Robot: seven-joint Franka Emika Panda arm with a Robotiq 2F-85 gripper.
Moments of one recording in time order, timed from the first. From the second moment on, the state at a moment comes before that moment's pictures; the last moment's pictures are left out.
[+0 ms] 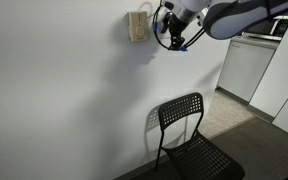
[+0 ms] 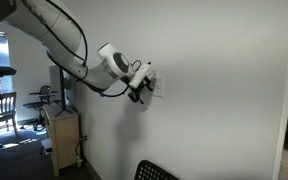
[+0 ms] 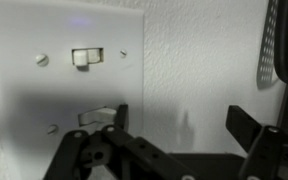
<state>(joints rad) 0.17 0.33 0.13 -1.66 -0.73 2.65 -0.71</state>
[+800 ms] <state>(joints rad) 0.18 0.31 0.12 -1.66 -0.84 2.63 -0.64</state>
